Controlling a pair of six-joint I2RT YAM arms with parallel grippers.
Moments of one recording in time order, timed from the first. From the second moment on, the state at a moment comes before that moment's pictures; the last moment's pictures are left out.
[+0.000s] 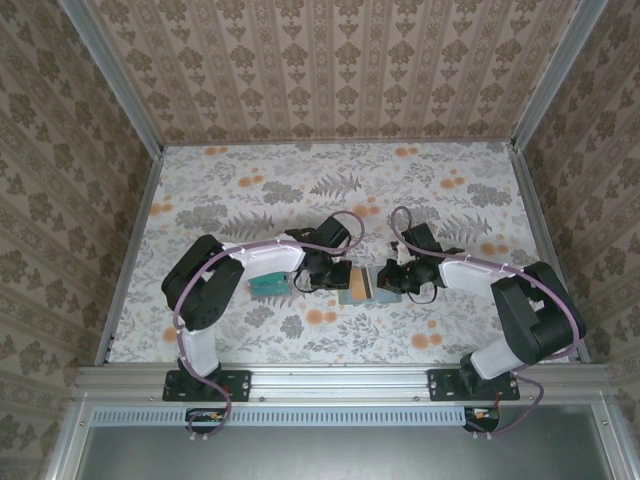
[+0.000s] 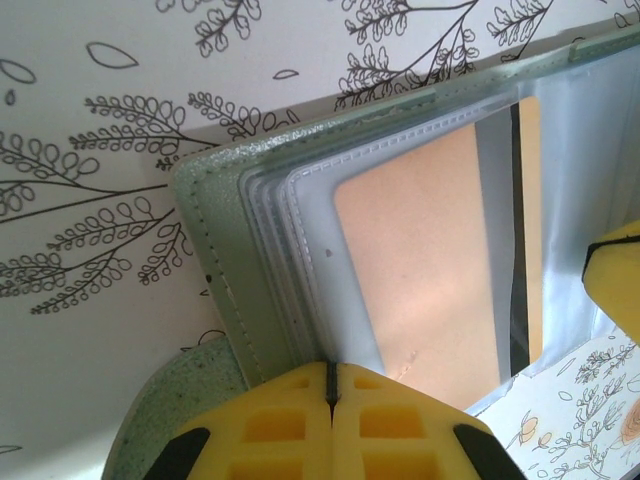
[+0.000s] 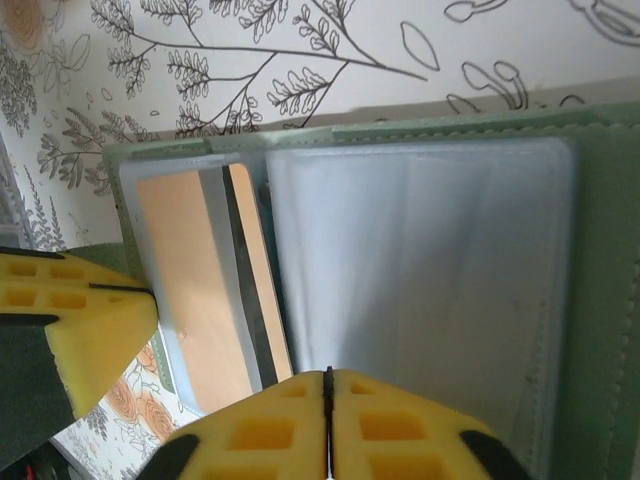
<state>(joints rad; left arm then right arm) -0.87 1.87 1.15 -0.49 0.32 -0.69 0.36 1.51 0.65 -0.26 -0.46 0.61</state>
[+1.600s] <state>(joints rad) -0.87 1.88 1.16 -0.51 0.32 -0.69 0.33 1.48 0.59 -0.20 -0.50 0.58</state>
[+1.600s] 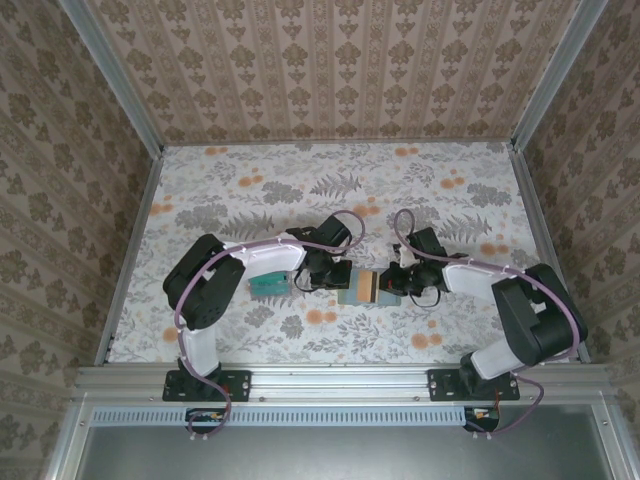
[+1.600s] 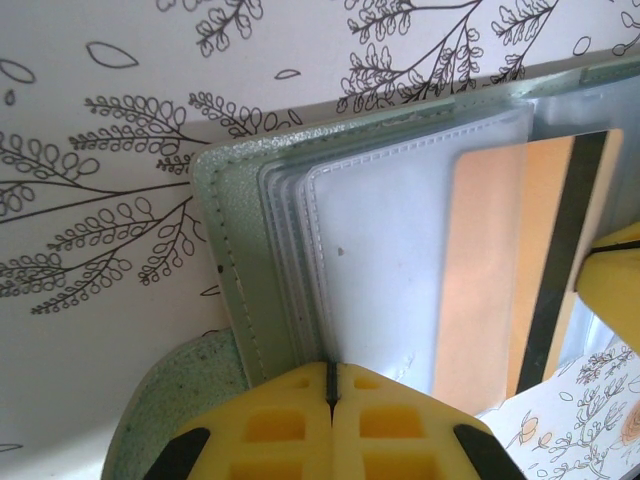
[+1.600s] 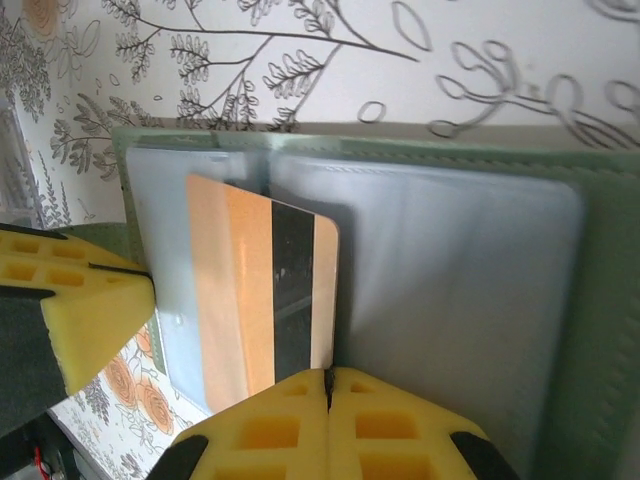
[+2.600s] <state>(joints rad) -0.87 1.88 1.16 -0.50 0.32 -0.69 0.33 1.52 0.59 -0.15 -0.55 0.60</state>
